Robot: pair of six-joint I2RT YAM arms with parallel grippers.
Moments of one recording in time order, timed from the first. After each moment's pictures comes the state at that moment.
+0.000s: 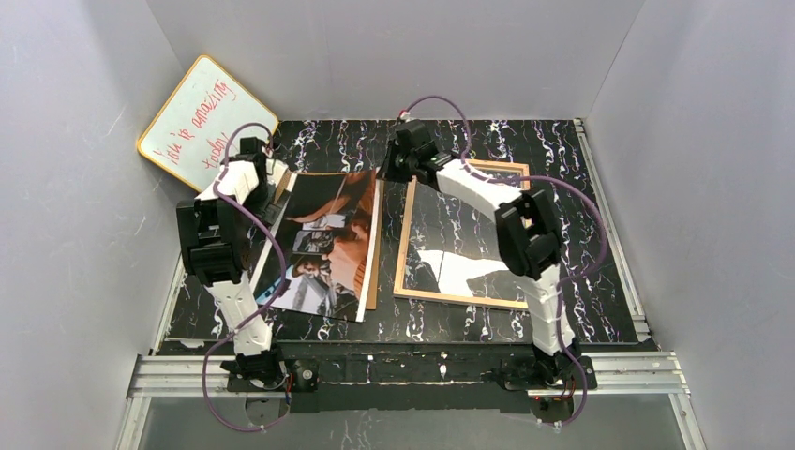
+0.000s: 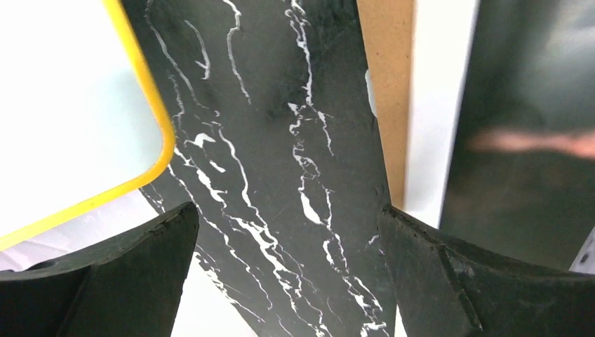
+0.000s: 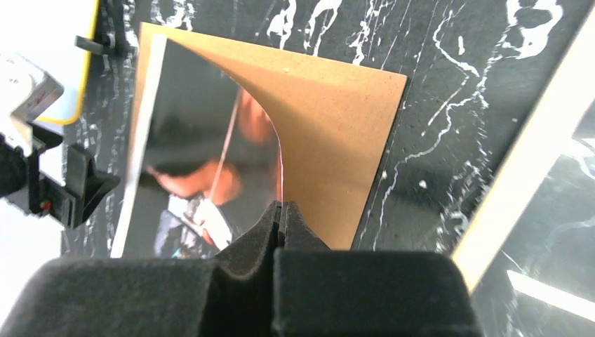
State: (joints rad) left arm 0.09 1.97 1.42 -0.71 -0.28 0.56; right arm 0.65 2.23 1.84 -0.24 -0.12 0.66
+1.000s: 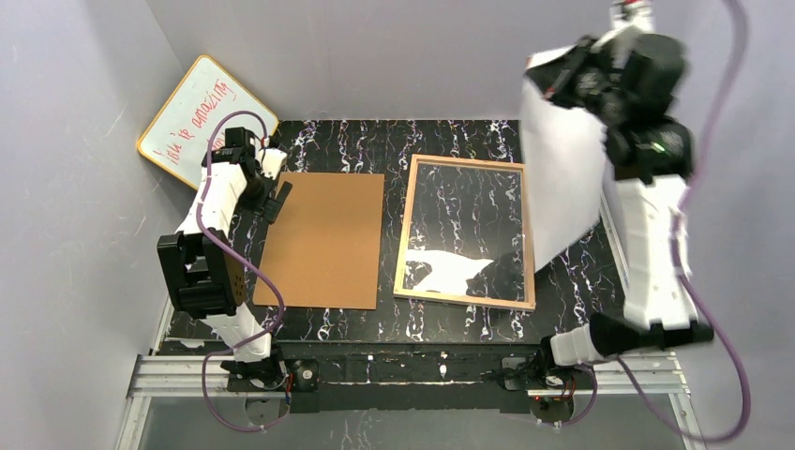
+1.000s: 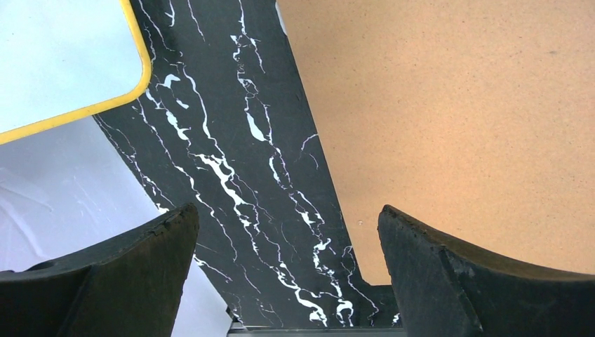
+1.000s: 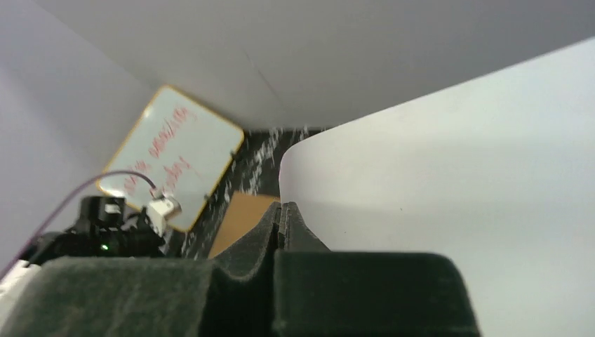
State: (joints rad) left arm 0.09 1.71 1.45 -0.96 -0.07 0.51; right arm 0.10 1.37 2.04 -0.68 -0.28 0.49
